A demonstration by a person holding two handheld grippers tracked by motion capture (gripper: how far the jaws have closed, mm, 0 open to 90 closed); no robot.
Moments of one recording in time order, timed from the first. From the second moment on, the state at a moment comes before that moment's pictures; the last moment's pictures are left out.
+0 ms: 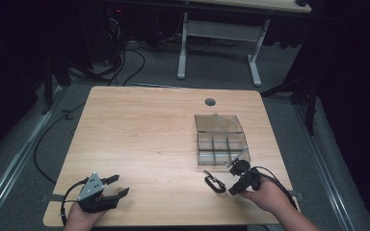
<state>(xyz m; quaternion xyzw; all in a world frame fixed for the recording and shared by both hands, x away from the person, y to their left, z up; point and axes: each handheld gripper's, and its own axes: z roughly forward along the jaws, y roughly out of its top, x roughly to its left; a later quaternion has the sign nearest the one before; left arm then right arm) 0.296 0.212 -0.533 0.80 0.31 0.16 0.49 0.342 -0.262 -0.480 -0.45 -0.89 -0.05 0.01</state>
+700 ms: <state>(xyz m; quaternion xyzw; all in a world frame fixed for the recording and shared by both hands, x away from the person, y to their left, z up) 0.296 0.212 -0.533 0.80 0.31 0.16 0.49 0.362 -0.217 -0.469 -0.45 -0.89 -0.05 0.02</state>
